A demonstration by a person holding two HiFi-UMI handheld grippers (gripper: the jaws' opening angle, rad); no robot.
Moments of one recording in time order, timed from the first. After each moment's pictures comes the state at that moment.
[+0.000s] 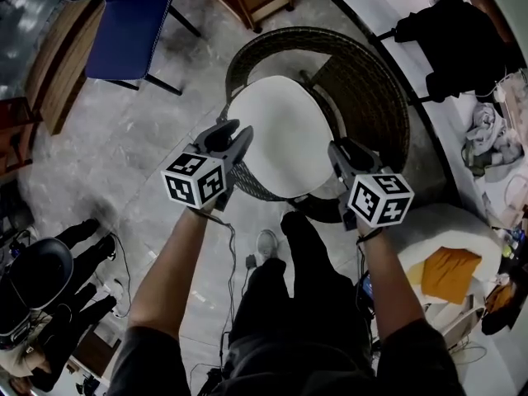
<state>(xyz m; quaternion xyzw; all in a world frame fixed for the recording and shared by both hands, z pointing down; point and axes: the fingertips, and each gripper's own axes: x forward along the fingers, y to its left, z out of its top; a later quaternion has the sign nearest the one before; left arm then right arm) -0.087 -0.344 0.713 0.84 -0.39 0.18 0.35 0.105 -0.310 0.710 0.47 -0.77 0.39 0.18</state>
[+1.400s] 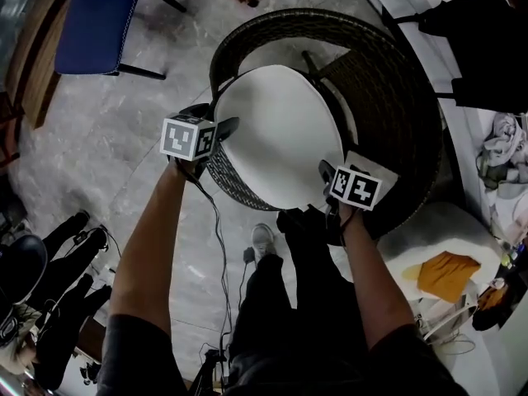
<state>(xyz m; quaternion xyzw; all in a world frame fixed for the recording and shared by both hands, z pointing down) -0.140 -0.390 0.928 0.75 -0.34 0.40 0.40 0.148 -0.249 0.957 0.52 -0.54 0.55 0.36</state>
